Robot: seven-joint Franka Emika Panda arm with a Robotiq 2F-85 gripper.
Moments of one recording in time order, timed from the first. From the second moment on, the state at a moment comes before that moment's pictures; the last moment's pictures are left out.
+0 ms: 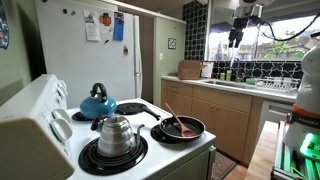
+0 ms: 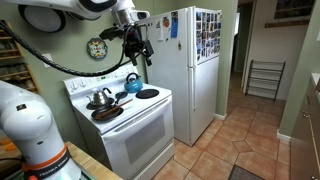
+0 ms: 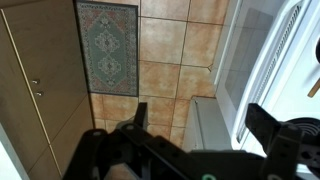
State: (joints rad) arm -0.17 -0.66 -0.28 -2.34 -0.17 1.93 -0.30
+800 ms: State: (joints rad) arm -0.05 -0.61 -0.20 -2.32 -0.11 1.93 -0.34
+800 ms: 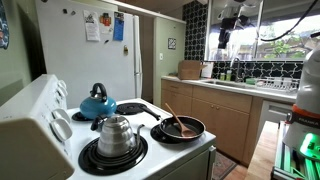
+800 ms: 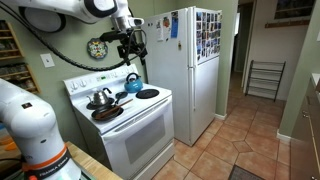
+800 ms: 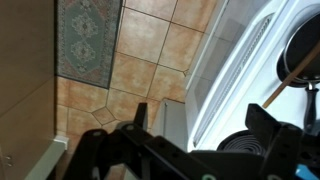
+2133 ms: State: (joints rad) arm 0.15 -0.26 0.05 -2.09 -0.02 1.89 -0.34
